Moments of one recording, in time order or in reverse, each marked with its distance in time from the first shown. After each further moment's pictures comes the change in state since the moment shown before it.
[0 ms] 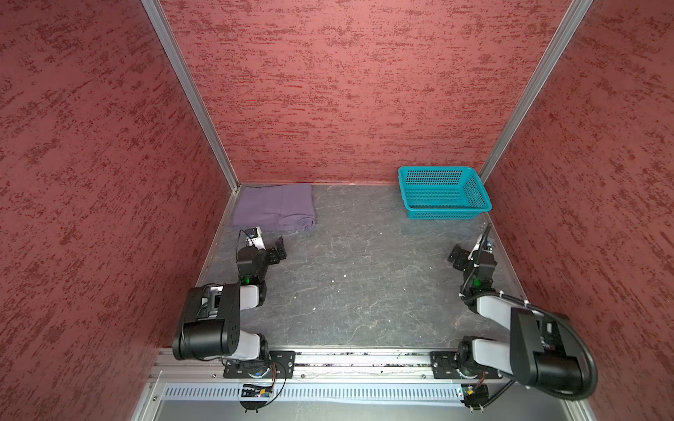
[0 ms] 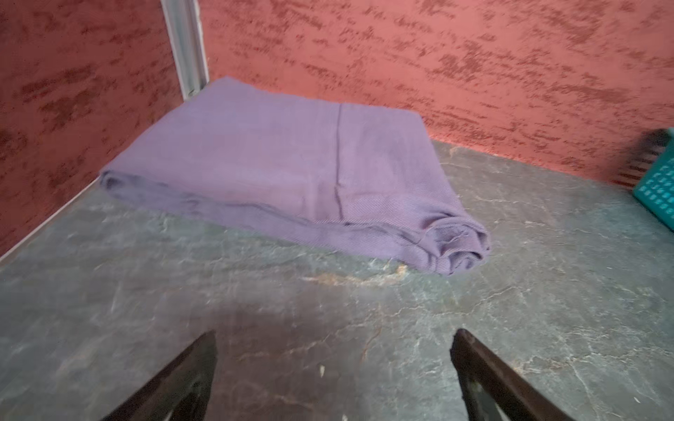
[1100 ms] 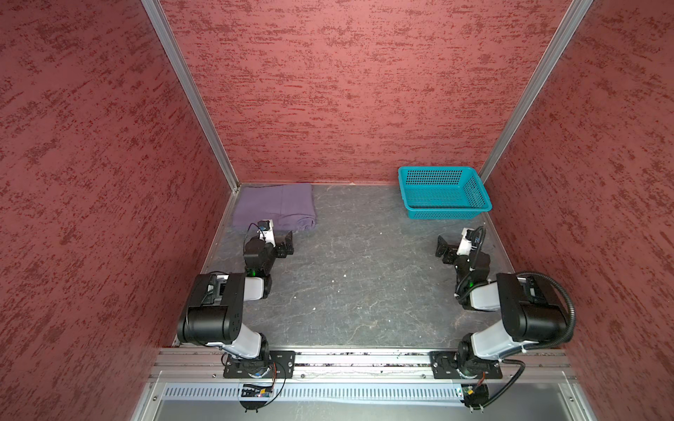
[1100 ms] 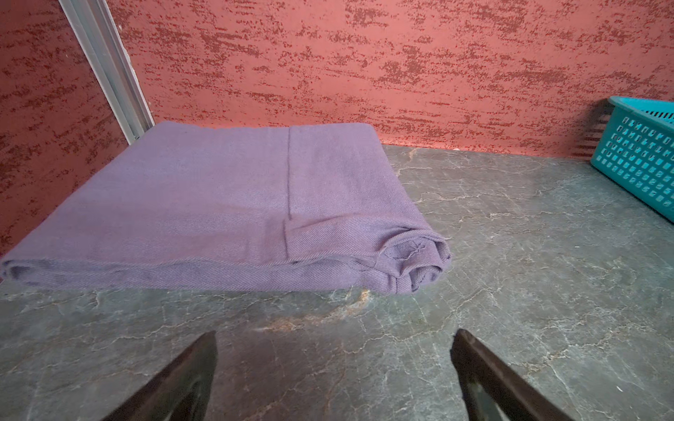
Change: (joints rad) left arm -0.062 0.045 0.081 -0.019 0.008 0.090; right arm 0.032 0.227 -0.045 0.468 -0.284 -0.086
